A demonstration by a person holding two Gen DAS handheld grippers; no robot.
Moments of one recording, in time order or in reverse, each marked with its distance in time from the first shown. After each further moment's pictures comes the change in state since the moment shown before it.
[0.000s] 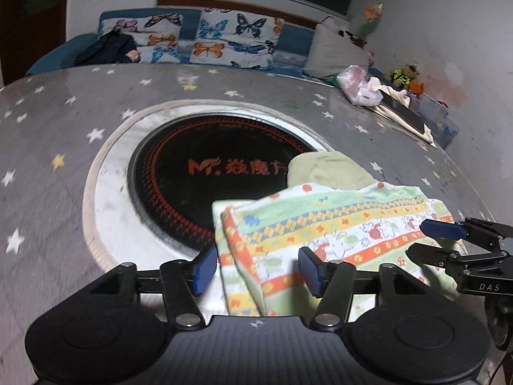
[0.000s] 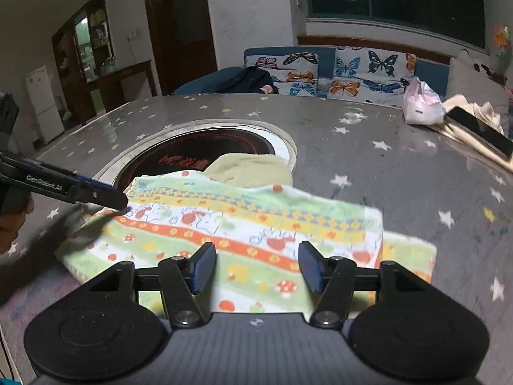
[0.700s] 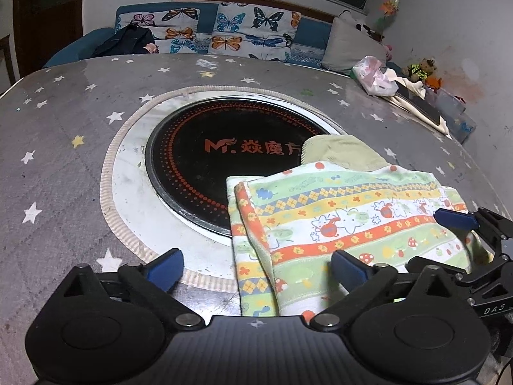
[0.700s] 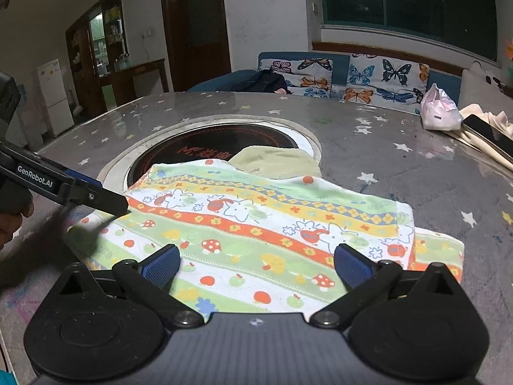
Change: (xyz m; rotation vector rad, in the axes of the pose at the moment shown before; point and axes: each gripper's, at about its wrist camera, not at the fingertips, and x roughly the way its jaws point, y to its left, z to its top) left arm -0.004 -0.005 -0.014 -0.018 0.019 0.073; right arm 0.010 0.022 -0.011 -0.073 -0.011 0.014
